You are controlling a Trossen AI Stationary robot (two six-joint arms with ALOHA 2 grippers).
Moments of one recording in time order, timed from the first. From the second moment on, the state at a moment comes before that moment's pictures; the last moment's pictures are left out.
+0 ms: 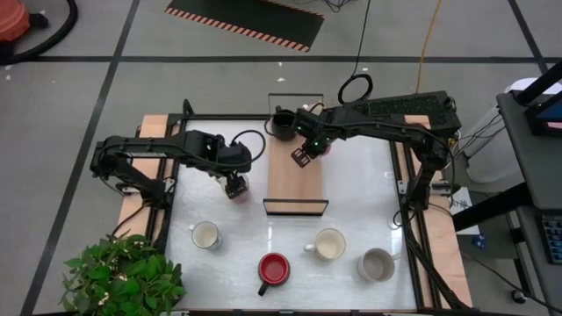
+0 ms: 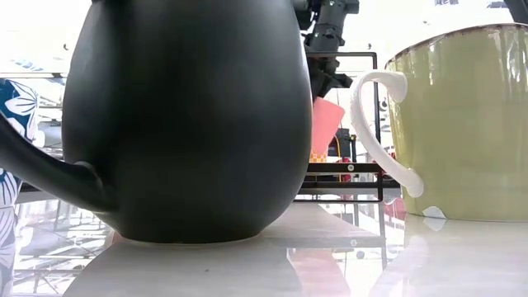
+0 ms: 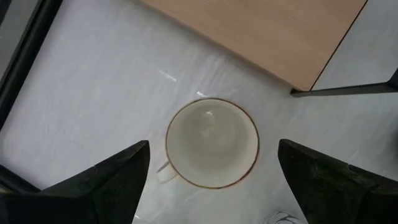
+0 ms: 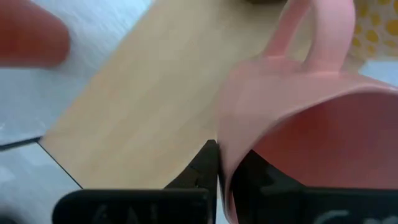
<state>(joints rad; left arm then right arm) 0.00 1.50 1.55 -1.37 -0.21 -0.48 -0.32 1.79 1.63 -1.10 0.00 0.51</state>
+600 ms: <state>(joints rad) 0.01 1.50 1.55 -1.35 -0.24 -0.45 -0.35 1.83 1.63 -1.07 0.03 0.45</state>
